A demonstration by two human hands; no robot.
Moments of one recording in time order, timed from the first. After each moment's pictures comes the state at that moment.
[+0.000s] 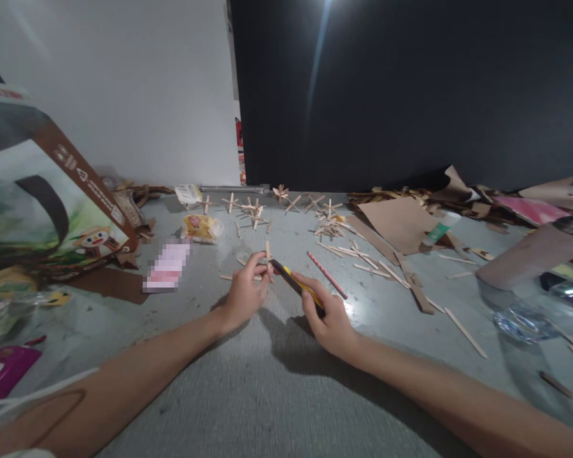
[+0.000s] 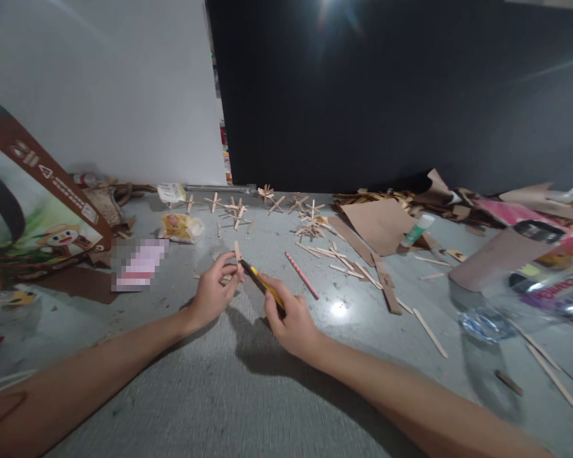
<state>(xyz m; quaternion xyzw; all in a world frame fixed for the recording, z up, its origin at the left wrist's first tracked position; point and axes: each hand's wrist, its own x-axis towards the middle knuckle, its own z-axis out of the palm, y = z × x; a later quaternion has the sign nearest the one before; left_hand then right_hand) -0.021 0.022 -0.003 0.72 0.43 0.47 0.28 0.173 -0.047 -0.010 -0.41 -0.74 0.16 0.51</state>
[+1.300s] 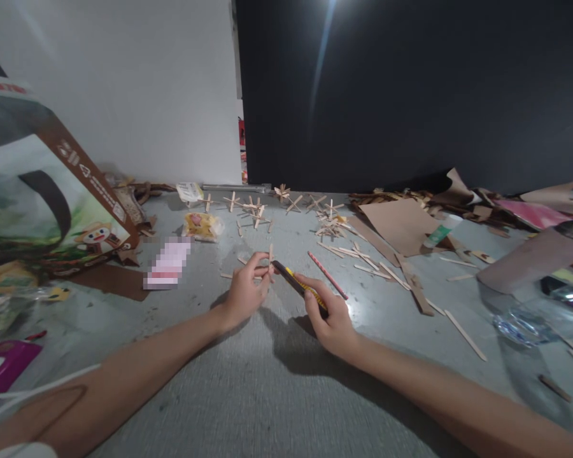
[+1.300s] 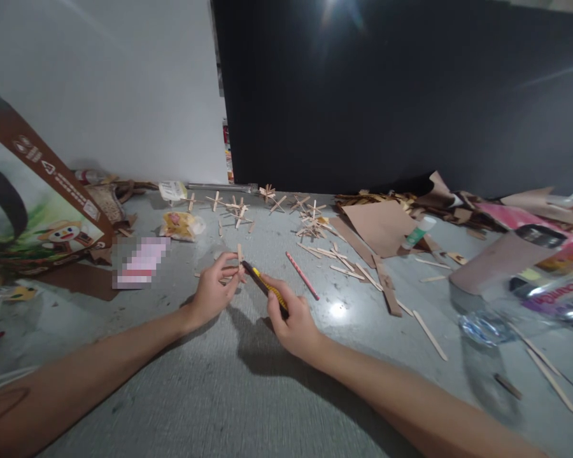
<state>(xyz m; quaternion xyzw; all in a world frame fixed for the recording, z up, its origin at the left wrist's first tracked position) -0.022 0.021 -0.001 0.71 0.43 0.46 0.30 0.176 -0.047 -0.015 -0.41 -0.73 0.18 0.51</state>
